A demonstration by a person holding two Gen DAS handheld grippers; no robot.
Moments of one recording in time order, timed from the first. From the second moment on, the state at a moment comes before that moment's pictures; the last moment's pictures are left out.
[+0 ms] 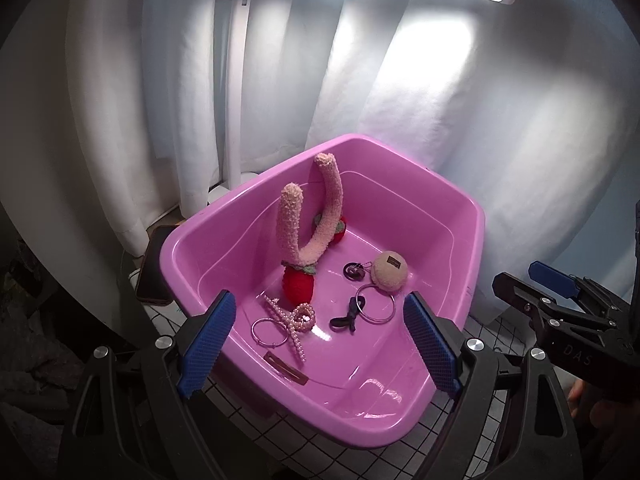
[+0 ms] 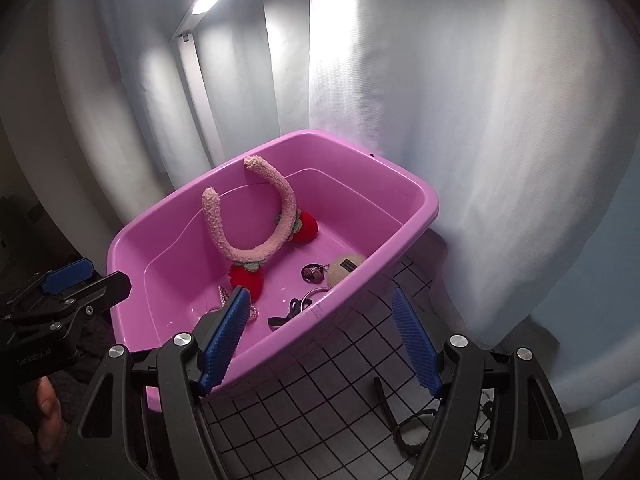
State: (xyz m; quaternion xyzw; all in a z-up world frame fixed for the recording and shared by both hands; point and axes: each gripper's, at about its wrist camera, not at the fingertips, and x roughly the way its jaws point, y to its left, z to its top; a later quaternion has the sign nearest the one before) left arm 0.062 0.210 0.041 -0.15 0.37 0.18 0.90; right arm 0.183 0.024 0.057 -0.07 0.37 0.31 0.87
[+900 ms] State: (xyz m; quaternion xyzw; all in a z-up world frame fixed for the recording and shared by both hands) left arm 0.039 -0.021 -0.046 -0.11 0.42 0.13 0.89; right arm 0.116 -0.273 -0.097 0.02 0.48 0.21 0.85
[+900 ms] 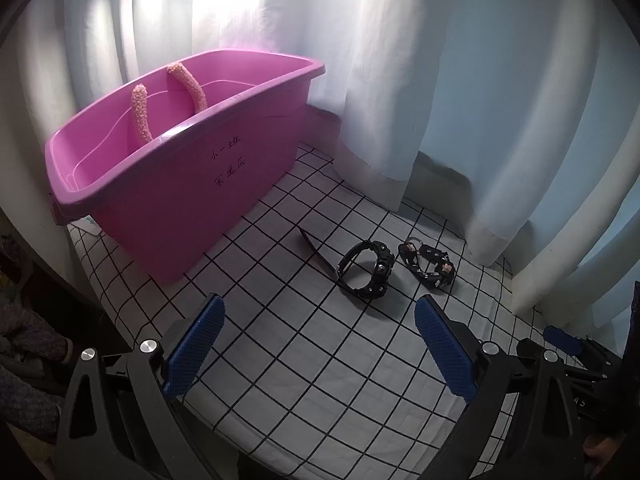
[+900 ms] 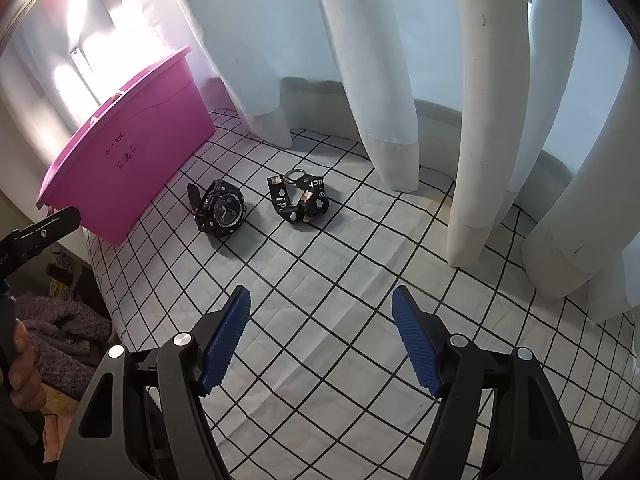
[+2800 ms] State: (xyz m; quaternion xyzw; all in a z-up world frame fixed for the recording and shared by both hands) left arm 0.170 0.027 -0.196 -0.11 0.48 0.14 0.86; right arm 0.244 -0.167 -0.183 -0.05 0.47 0.17 0.86
